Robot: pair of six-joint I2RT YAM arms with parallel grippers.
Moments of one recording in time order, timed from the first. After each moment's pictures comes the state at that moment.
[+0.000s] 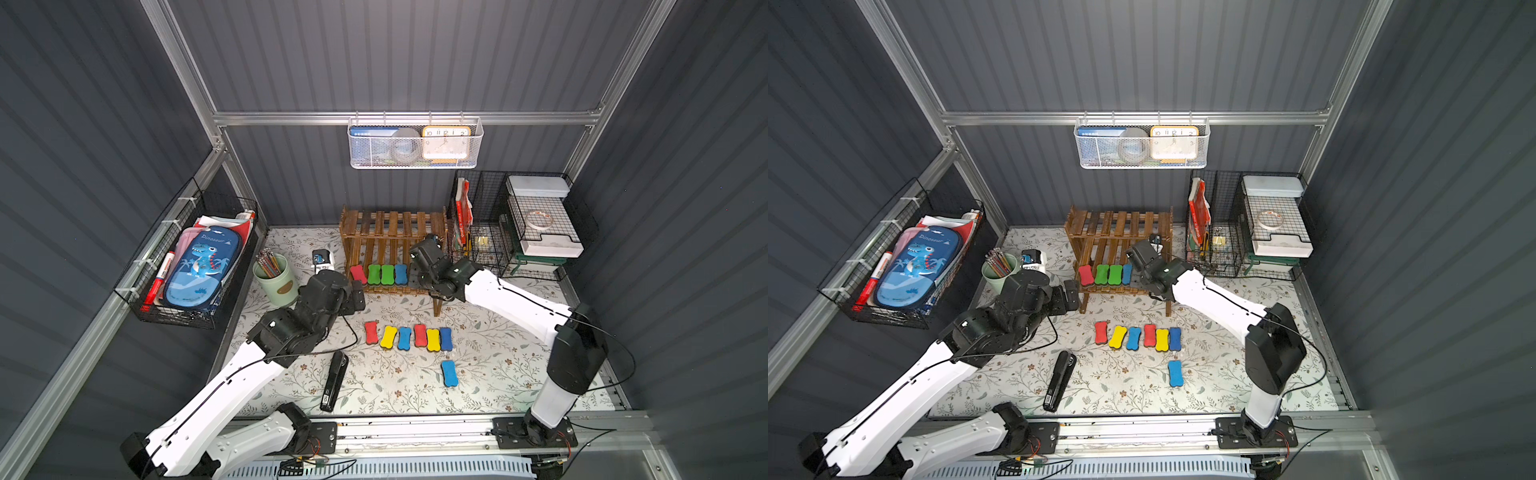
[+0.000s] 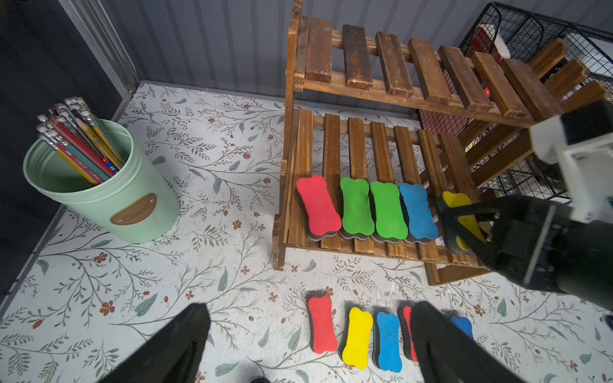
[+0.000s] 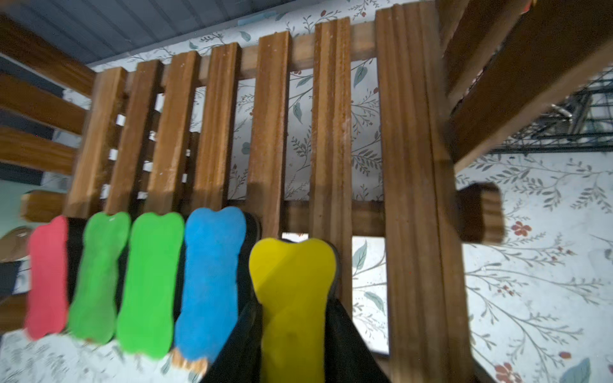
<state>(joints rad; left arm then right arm) -0.74 1.00 1.15 -0.79 -0.48 -0.50 0.74 1.69 1.47 -0.62 0.25 0.75</state>
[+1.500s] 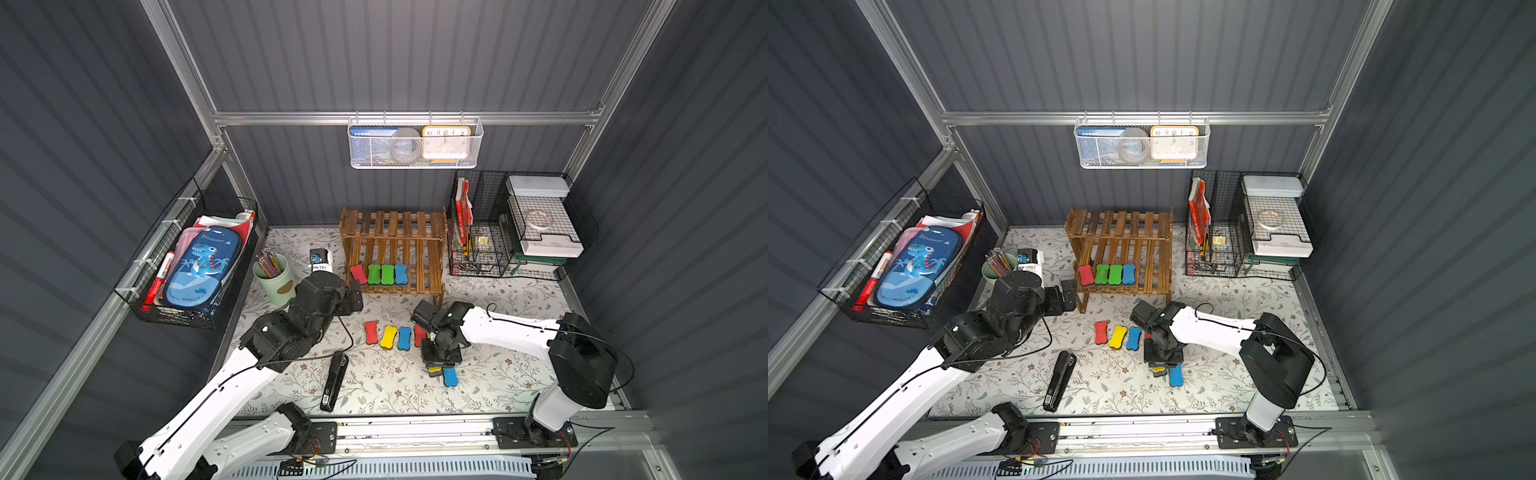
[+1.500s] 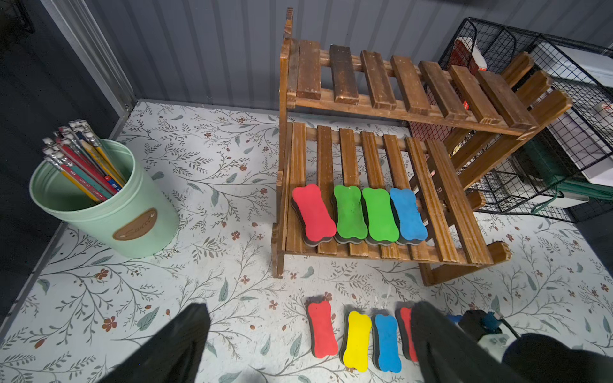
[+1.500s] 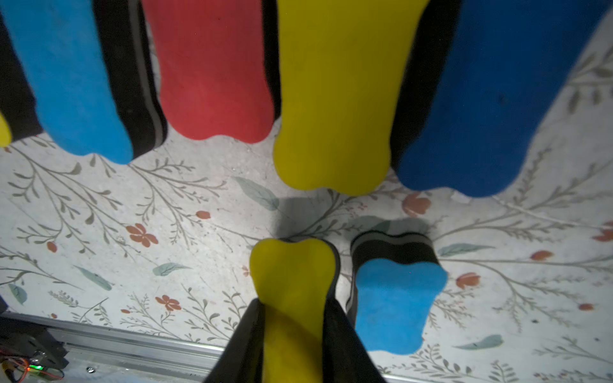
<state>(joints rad) -0.73 0.96 1.15 -0.77 -0.47 -0.44 0.89 1.67 1.06 -0.88 -0.13 0.88</state>
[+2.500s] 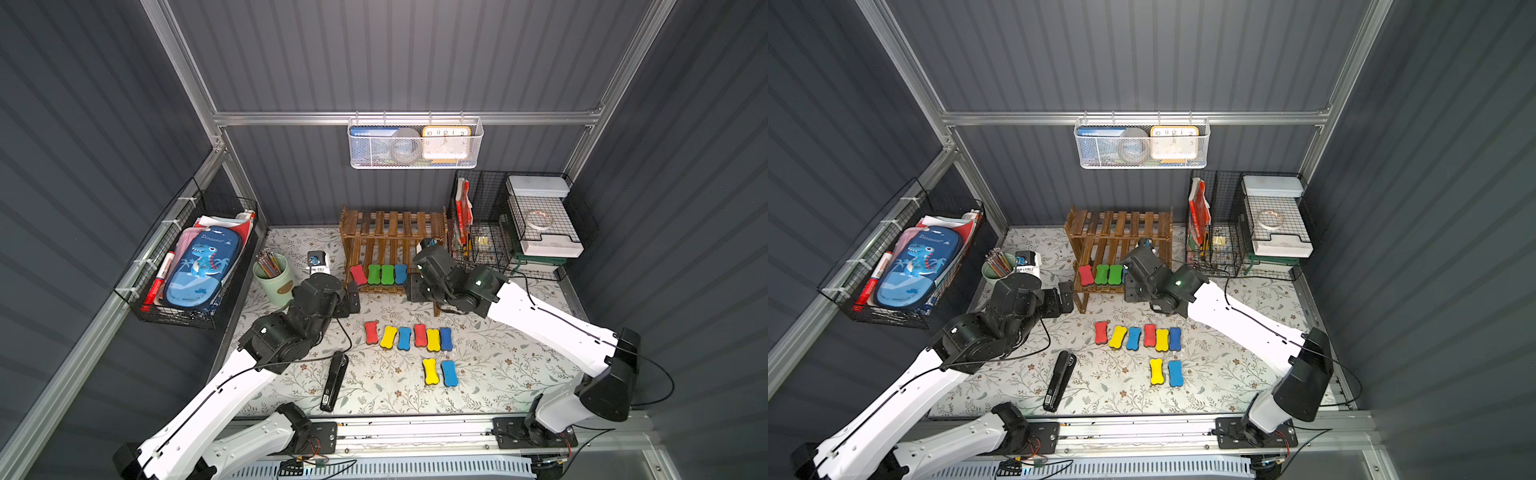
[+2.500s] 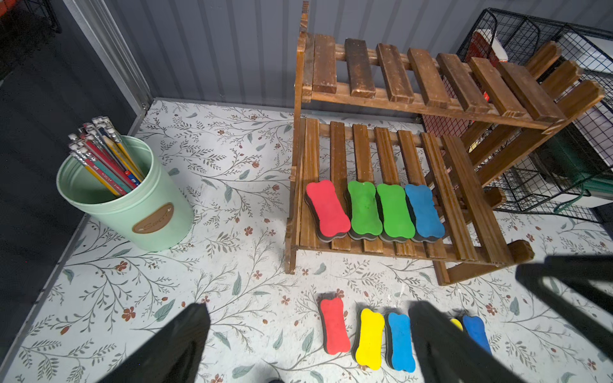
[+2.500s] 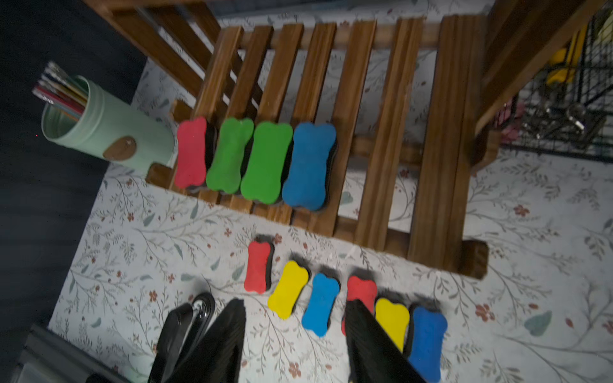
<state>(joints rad) -0.73 0.95 1.14 -0.80 -0.50 -0.44 0.86 1.58 1.54 -0.74 0.27 0.66</state>
